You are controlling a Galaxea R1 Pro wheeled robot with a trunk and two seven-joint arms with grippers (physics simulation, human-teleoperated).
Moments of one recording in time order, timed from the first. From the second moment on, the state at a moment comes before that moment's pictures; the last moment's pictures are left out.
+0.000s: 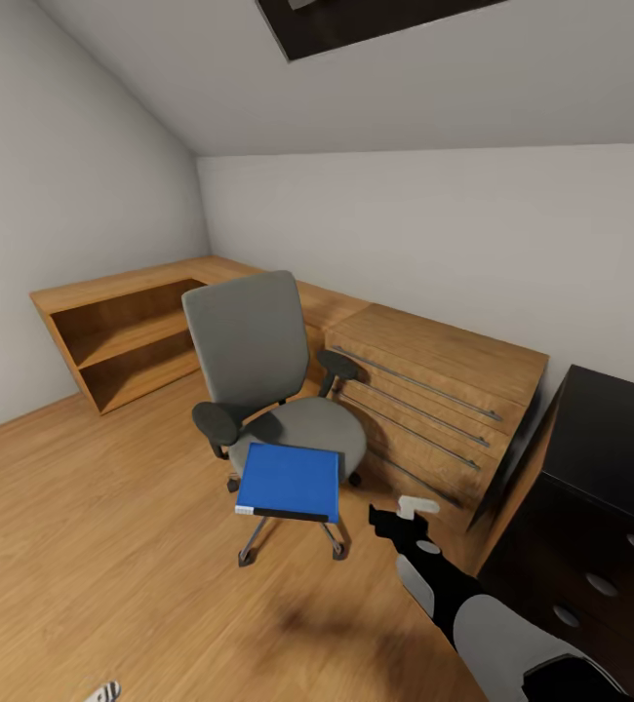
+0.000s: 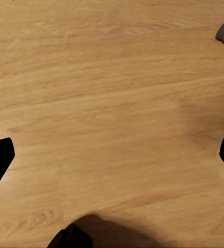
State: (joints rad) left arm -0.08 0.08 0.24 -0.69 0.49 0.07 0.08; right arm -0.74 0.09 0.25 -0.30 -0.36 -0.13 -0.14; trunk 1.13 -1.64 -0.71
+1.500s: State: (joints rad) left arm -0.08 0.11 0.24 -0.85 0.49 0.14 0.01; right arm -0.74 -0.07 0.24 -0.20 -0.70 0.02 0.94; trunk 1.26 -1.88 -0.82
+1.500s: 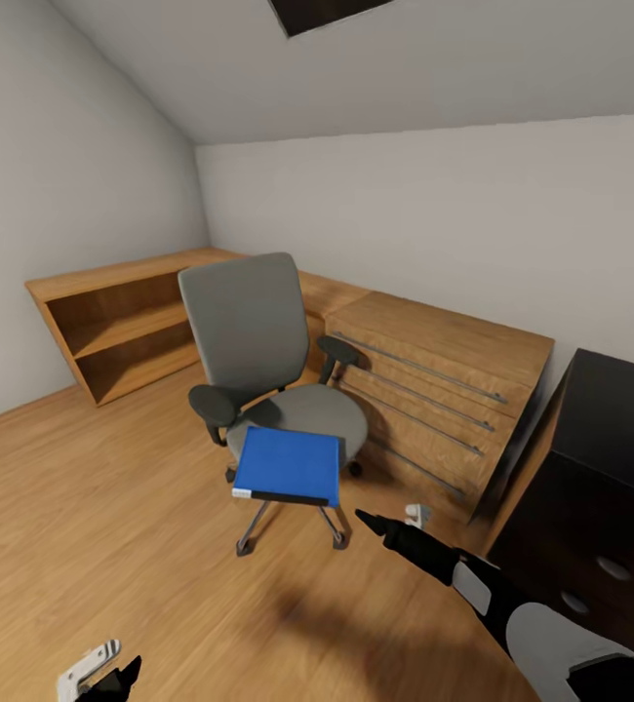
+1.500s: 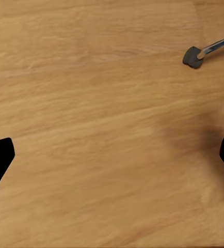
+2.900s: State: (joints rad) left arm -0.08 0.11 0.28 -1.22 0.54 0.43 0.00; right arm -0.74 -0.13 0.24 -0.19 -0.73 0.09 1.20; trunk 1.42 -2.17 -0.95
